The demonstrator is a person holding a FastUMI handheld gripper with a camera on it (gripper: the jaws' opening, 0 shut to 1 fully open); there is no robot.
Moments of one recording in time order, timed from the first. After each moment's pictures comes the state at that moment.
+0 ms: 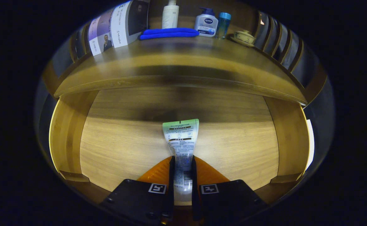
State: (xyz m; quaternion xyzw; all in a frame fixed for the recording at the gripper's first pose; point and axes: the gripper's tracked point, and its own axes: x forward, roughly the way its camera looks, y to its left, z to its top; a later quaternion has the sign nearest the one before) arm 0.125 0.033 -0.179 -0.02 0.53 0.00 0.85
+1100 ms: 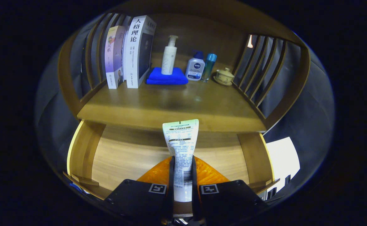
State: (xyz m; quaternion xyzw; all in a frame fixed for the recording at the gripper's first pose) arm 0.133 0.025 -0.067 -0.07 0.40 -0.03 0.91
